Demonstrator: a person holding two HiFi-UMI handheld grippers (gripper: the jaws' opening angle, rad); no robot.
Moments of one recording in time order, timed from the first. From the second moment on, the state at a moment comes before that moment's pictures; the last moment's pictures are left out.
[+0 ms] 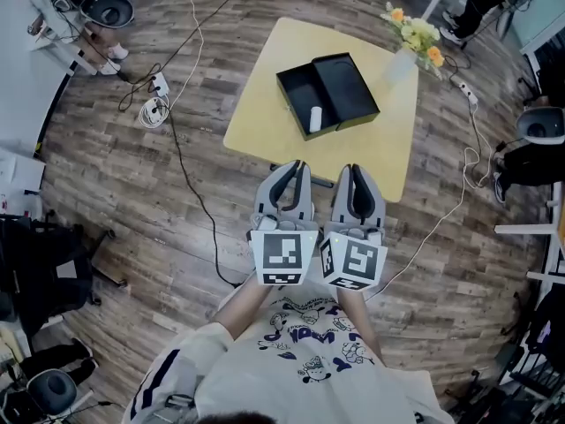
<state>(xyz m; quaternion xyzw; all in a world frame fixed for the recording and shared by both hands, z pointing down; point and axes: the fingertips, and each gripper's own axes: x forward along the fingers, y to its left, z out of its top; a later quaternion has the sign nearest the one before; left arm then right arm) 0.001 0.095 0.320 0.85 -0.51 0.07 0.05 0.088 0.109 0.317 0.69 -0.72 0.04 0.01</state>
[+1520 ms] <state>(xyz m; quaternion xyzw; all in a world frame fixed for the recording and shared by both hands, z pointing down) 0.031 -0.103 0.305 0.81 -0.58 0.06 0.04 0.118 -0.100 0.305 0.63 -0.78 0.03 0.00</state>
